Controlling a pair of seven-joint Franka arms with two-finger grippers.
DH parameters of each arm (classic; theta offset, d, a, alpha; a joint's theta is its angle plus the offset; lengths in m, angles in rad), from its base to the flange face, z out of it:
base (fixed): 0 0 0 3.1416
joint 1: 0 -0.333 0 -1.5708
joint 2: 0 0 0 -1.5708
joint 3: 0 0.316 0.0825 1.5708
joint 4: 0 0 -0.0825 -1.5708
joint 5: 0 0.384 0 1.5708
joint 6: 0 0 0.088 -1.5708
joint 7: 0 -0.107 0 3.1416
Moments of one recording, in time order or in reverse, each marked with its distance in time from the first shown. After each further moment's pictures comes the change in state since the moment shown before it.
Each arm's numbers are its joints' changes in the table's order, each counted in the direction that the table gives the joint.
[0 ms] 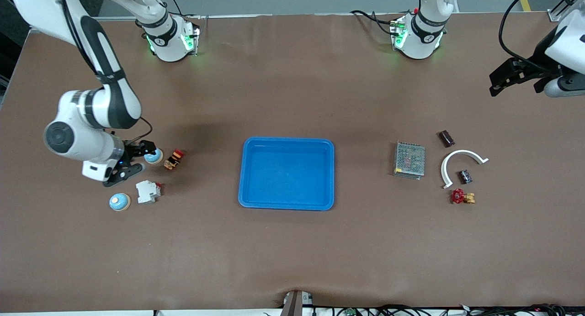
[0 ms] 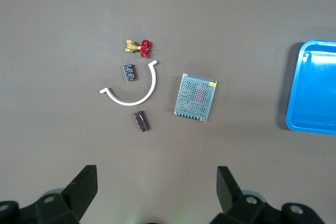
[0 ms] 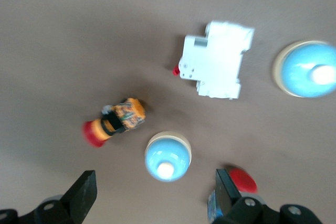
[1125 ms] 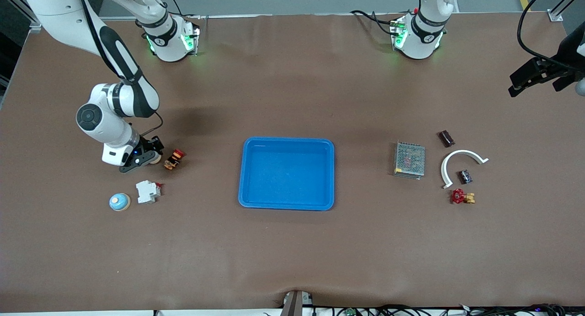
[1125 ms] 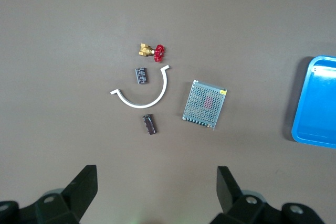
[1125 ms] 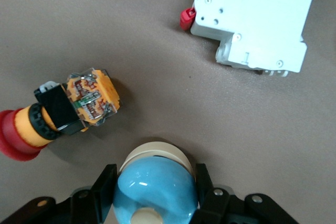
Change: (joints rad) left arm 0.008 0.000 0.076 0.023 0.001 -0.002 -0.003; right arm 0.019 -0.035 -0.017 -0.453 0.003 0.681 0.145
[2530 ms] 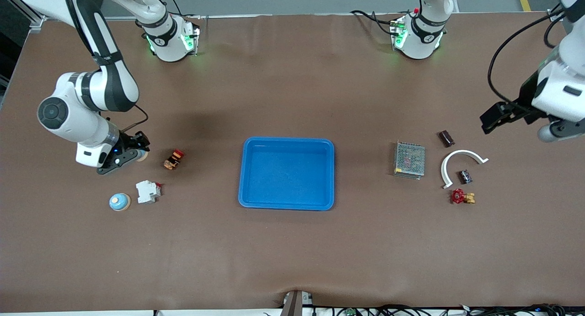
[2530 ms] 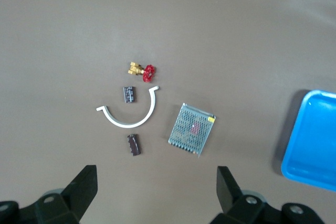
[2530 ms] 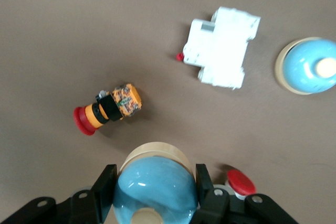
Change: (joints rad) left arm -0.285 -0.146 -0.393 0.097 0.072 0.056 0.171; right arm -0.013 0.160 -0.005 0.118 0.001 -0.336 -0.012
